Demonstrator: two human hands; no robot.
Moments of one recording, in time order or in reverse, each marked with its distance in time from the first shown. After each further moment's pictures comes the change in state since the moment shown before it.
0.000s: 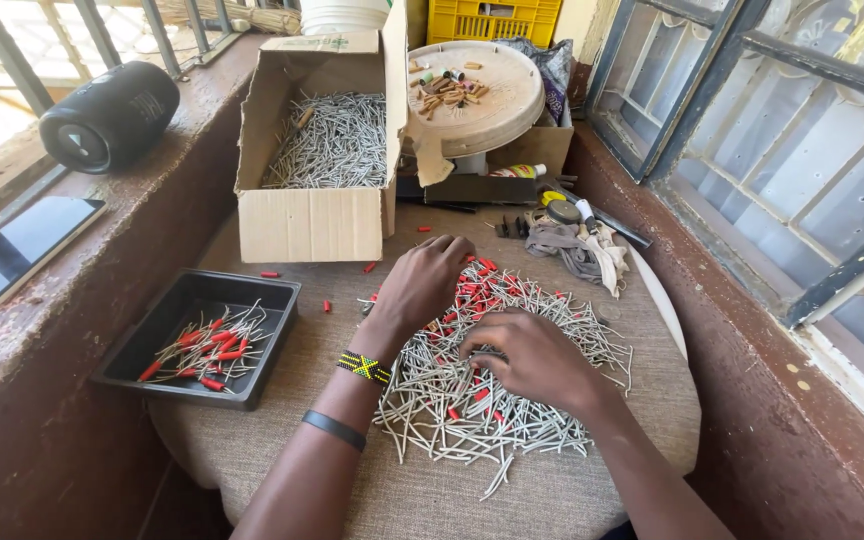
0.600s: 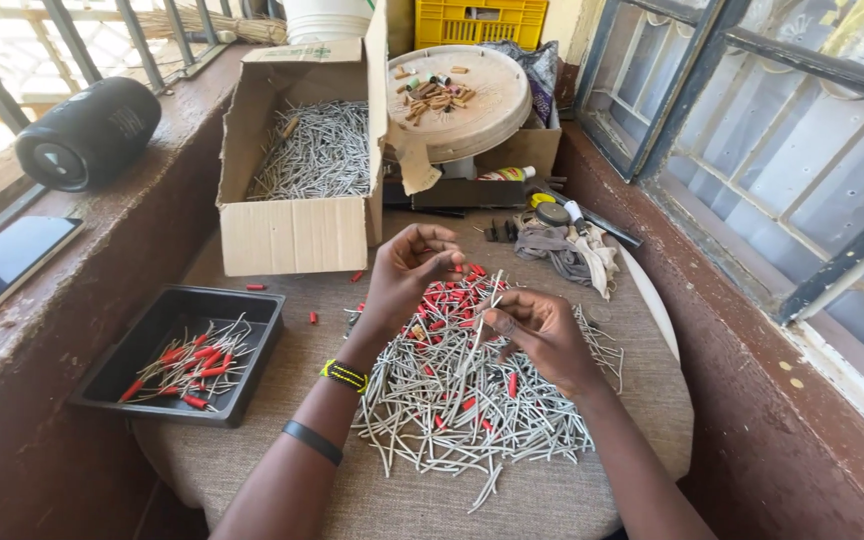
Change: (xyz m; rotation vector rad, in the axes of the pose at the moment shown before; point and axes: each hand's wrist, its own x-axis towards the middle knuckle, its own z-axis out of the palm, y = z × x) left_hand 0.006 0.002 0.017 -1.382 0.314 -0.439; right_hand 0.003 0.050 0.025 1.147 0.493 0.163
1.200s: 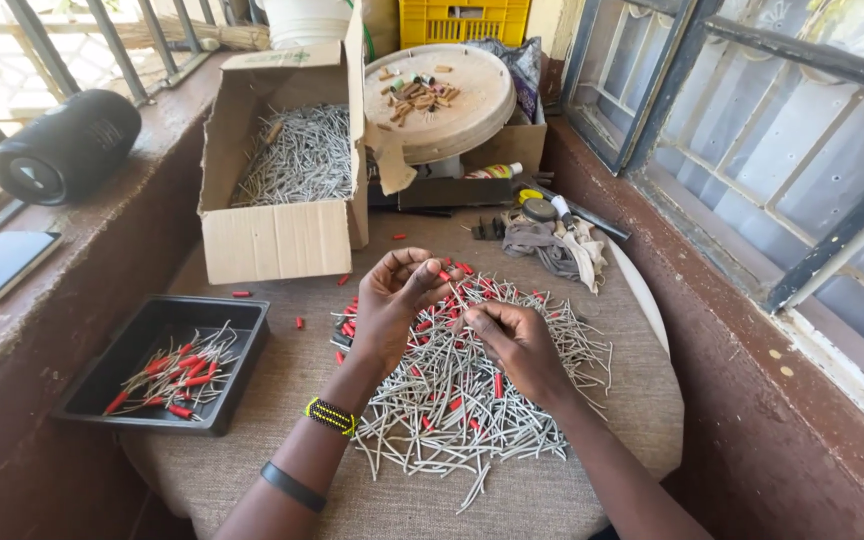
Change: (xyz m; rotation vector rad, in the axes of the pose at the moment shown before) left_hand -0.032 0.008 0.026 -0.170 0.239 -0.152; right_hand -0.016 -0.014 0.019 -0.106 -0.006 -0.066
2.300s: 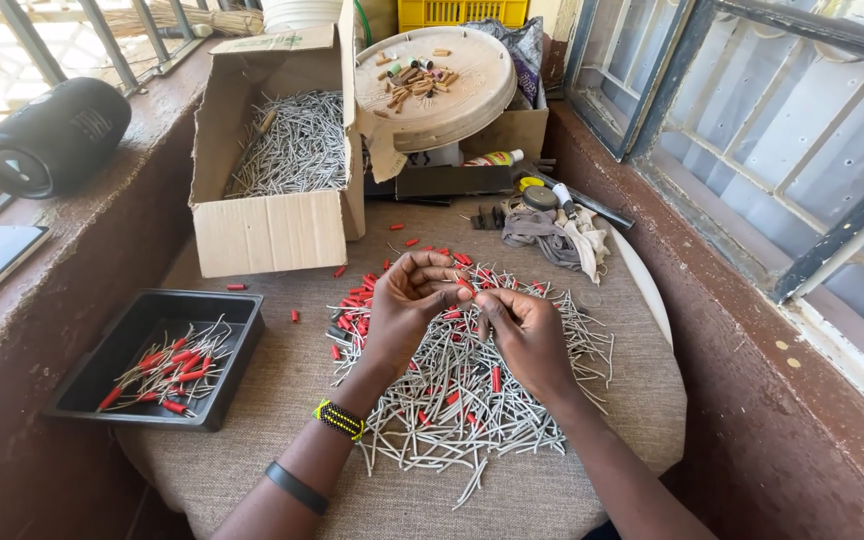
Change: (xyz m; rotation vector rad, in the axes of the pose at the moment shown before) left_hand -0.010 -0.016 0.003 0.124 -0.132 0.036; right_hand 0.001 0.023 -0.008 -0.105 0.196 0.010
